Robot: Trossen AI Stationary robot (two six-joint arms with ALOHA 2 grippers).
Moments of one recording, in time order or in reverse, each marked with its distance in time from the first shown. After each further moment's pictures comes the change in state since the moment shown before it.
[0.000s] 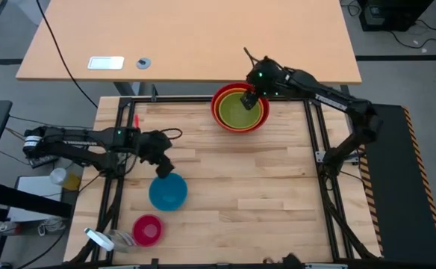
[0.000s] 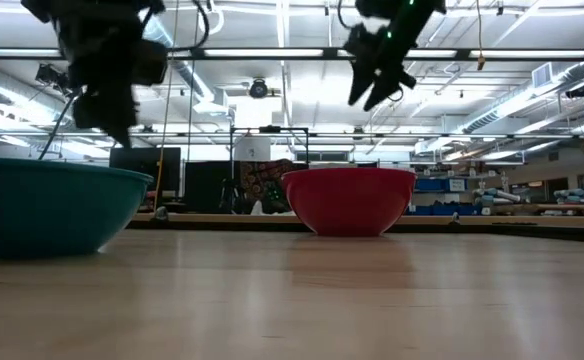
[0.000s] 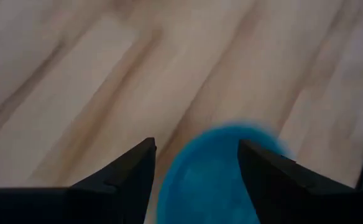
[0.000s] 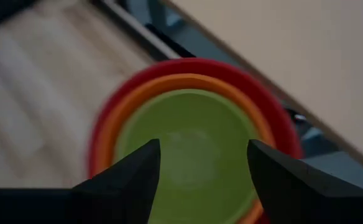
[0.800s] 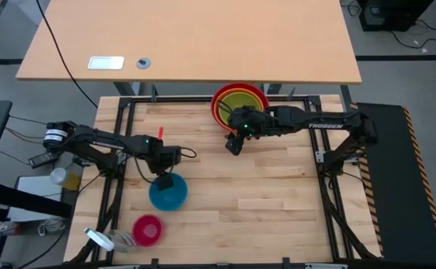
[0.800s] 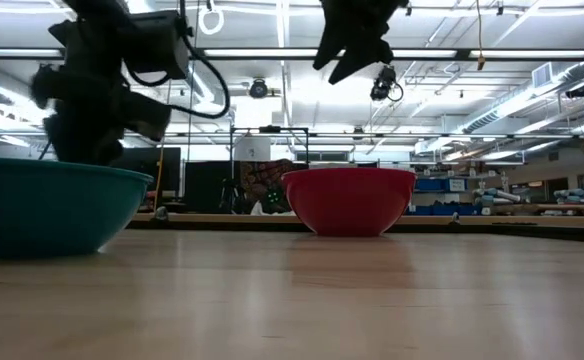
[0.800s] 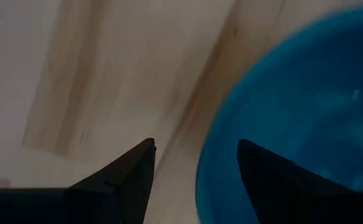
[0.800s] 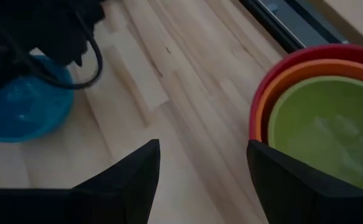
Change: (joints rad) left arm -0.049 0.321 0.000 -0.093 0.050 0.191; right arm 0.442 0.037 -0.002 0.023 0.072 0.171
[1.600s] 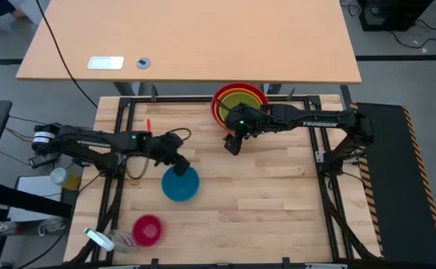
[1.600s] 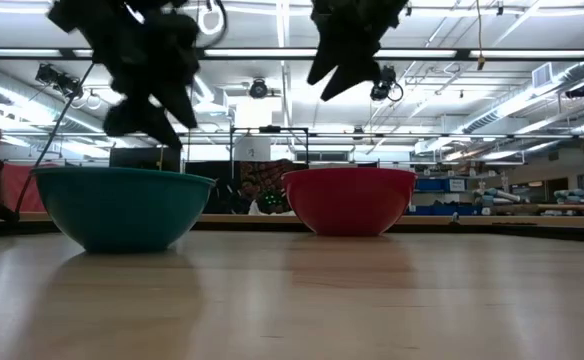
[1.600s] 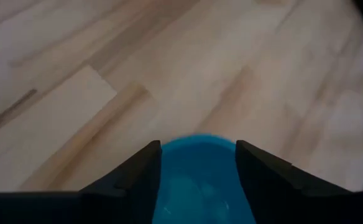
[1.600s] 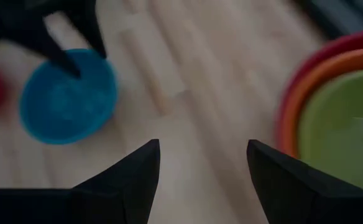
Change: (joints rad) left arm 0.009 -0.175 0.001 0.381 -0.181 -0.379; right arm -0.047 0.027 -0.039 0.054 -0.155 -0.056
